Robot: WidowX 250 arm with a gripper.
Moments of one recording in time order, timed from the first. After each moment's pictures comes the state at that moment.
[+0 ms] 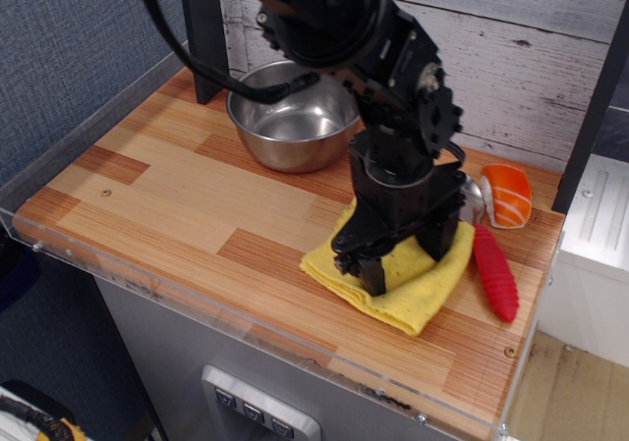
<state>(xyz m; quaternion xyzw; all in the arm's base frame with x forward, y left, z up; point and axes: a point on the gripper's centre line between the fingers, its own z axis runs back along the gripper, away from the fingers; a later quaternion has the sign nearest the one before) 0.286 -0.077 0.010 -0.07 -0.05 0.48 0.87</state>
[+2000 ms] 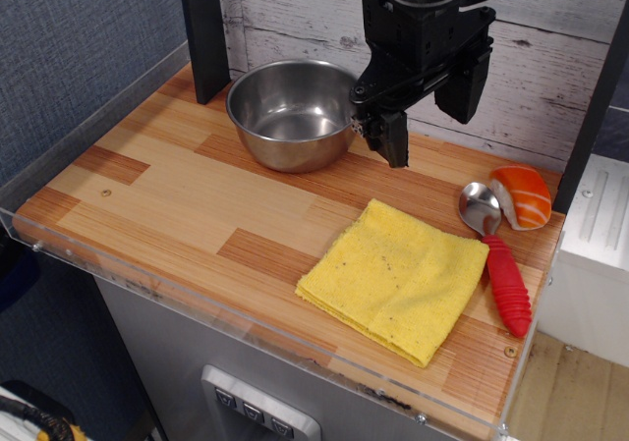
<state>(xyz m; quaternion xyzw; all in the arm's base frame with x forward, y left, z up) 0.321 -0.059 0.114 -0.07 -0.11 0.53 0.84</state>
